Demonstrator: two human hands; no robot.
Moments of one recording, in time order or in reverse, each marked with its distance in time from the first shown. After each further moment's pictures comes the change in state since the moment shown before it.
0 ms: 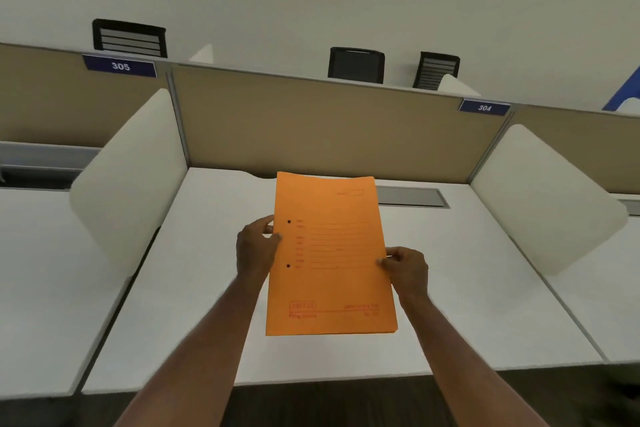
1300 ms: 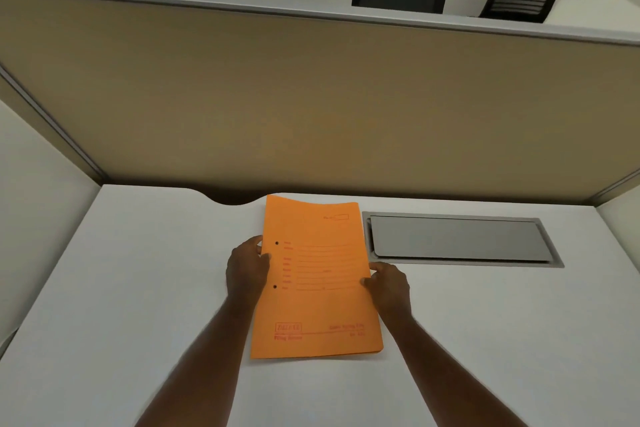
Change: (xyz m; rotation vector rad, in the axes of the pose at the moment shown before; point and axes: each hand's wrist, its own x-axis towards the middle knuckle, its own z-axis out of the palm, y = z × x) left_hand 0.367 -0.191 0.278 0.339 -0.087 -0.274; right_hand 0.441 0.109 0.253 -0.317 -0.348 0.168
